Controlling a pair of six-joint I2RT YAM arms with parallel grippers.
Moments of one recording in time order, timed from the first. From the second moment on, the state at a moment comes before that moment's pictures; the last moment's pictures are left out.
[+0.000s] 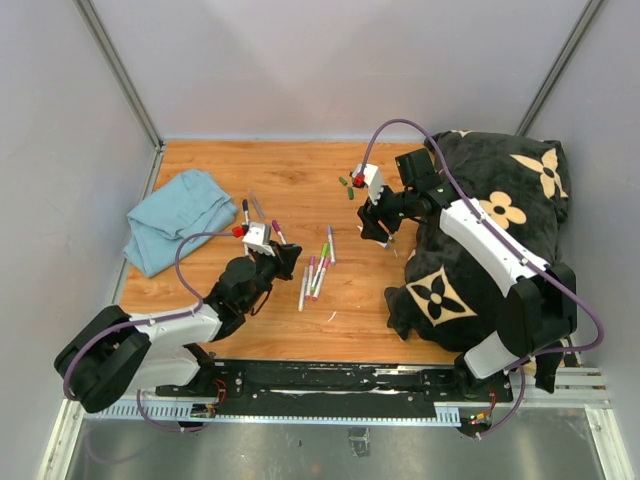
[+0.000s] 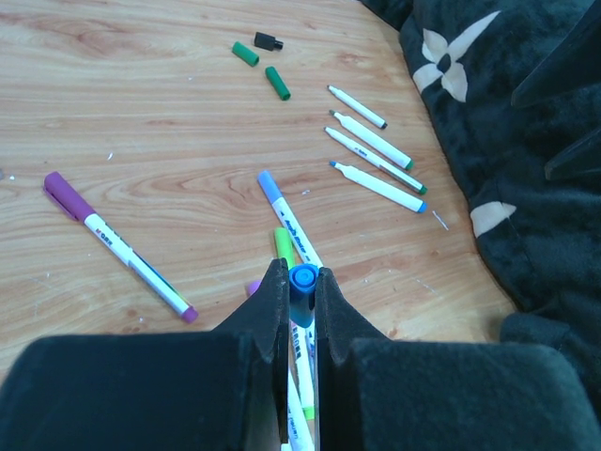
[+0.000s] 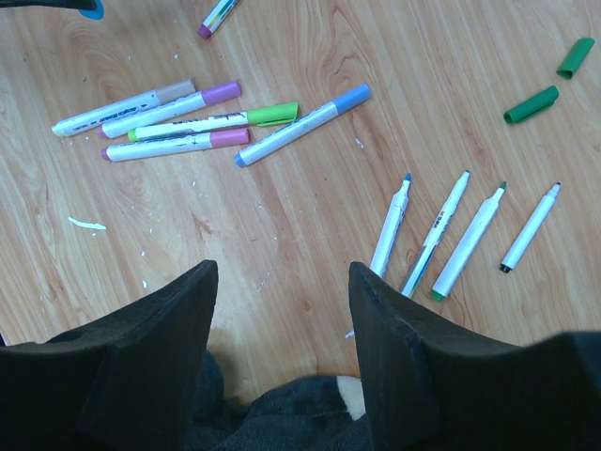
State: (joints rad) left arm -0.72 1.17 0.26 0.84 -0.24 -0.40; right arm 0.43 1.54 1.33 -0.66 -0.53 -0.56
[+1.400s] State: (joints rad) left arm -0.64 2.17 1.48 0.04 -0.37 -0.83; right arm 0.35 1.53 1.31 -0.66 -0.52 -0.53
